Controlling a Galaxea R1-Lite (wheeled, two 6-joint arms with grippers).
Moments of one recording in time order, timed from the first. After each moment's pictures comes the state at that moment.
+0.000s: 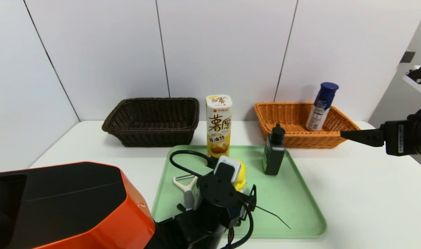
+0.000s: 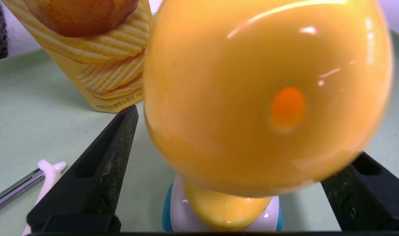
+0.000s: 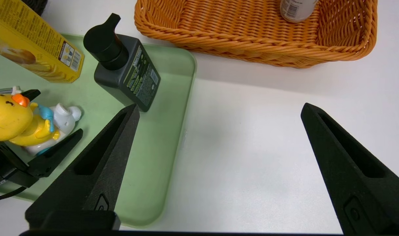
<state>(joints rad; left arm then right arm) -1.00 2.14 -0.77 -1.13 0.48 -0.12 0.13 1.28 -0.97 0.19 0.07 0.00</state>
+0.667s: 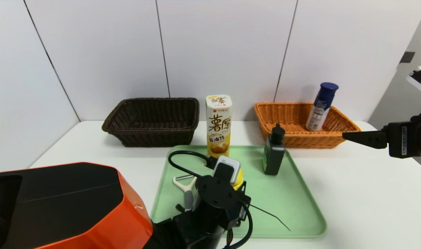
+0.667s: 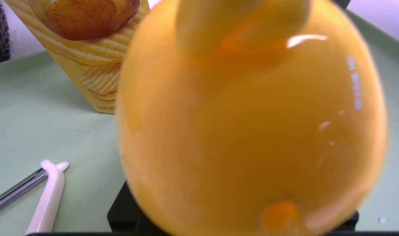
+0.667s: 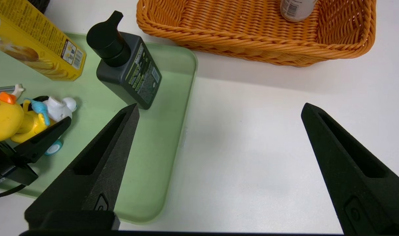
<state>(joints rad) -1.00 2.13 -0.76 -1.13 0.48 -0.12 0.13 1.27 -0.96 0.19 0.07 0.00</state>
